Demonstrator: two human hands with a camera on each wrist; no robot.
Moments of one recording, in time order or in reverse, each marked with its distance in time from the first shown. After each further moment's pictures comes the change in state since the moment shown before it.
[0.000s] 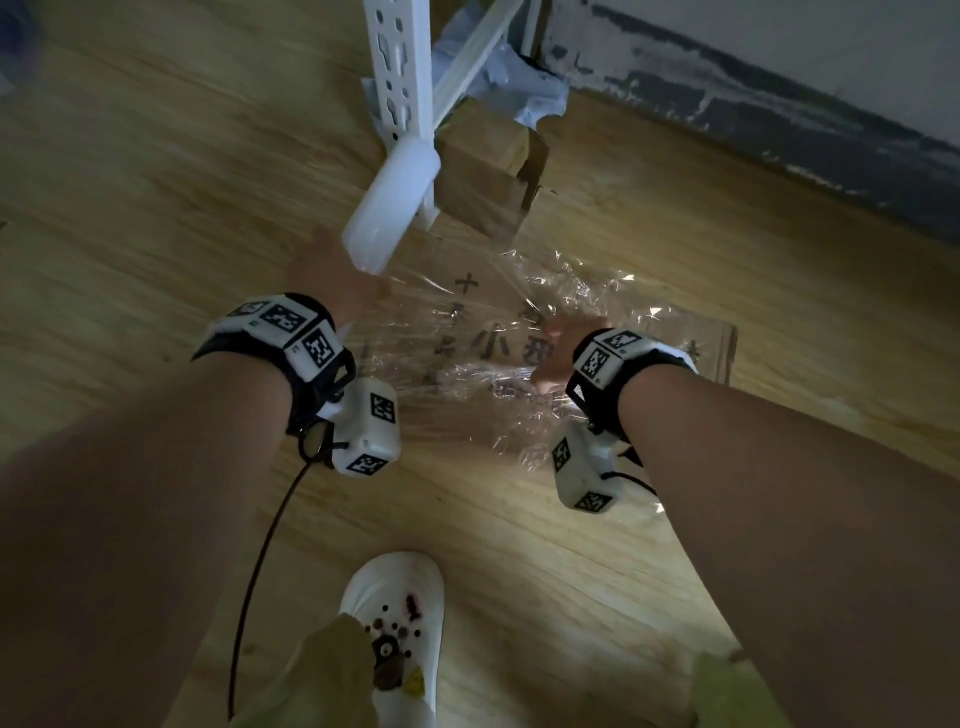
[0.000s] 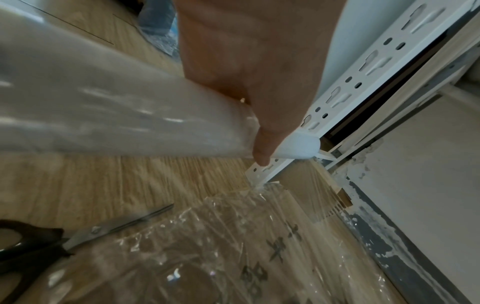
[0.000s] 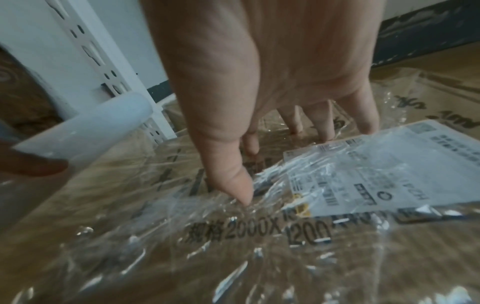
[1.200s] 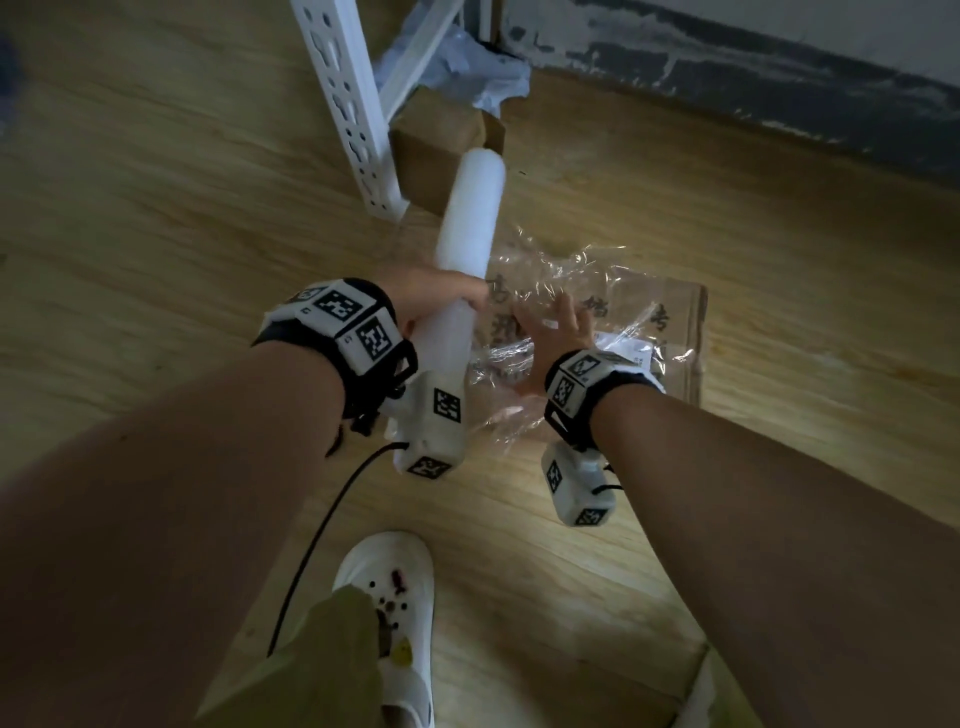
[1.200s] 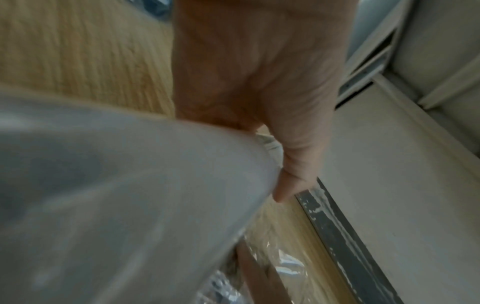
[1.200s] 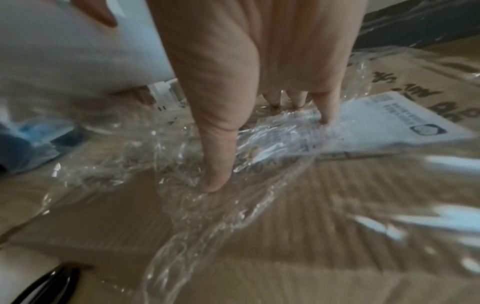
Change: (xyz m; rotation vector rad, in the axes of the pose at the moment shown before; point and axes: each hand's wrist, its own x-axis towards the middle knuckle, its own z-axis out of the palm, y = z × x) left_hand -0.085 0.086 0.030 -0.299 -0.542 -0.075; right_hand -0.012 0.033 0.031 0.001 -0.030 -0.084
